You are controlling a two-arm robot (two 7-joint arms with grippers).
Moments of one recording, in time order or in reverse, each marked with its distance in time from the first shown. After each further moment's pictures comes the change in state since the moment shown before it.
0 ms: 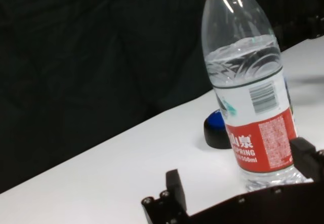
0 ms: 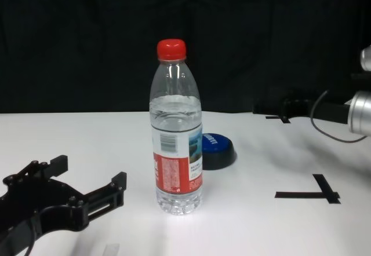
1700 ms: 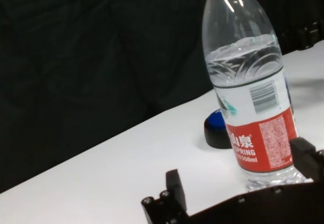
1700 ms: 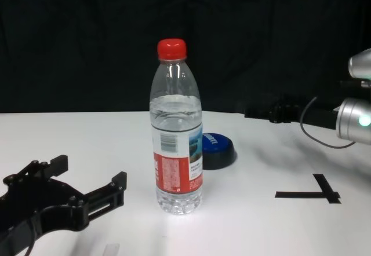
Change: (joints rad) left arm 0.000 0.000 0.000 0.000 0.000 0.000 0.000; right arm 0.148 -0.092 -0.011 0.322 0.031 -0.132 0.068
